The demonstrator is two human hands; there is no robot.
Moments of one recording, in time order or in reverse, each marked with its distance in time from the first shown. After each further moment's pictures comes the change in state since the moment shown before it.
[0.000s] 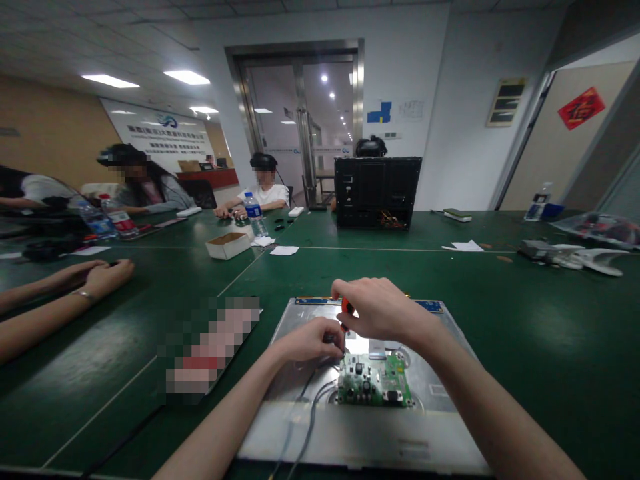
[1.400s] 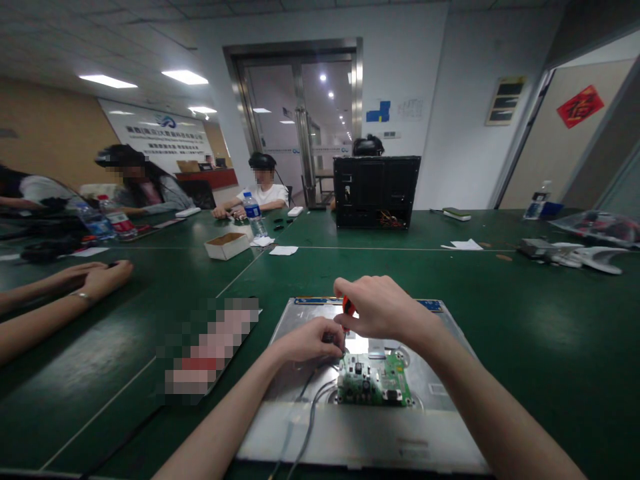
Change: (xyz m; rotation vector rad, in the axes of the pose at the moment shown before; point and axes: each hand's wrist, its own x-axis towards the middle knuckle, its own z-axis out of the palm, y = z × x) left_hand 0.001 -0.005 -0.001 -0.044 -0.027 0.030; right_hand 0.000 0.001 -0.001 -0.069 -0.011 0.038
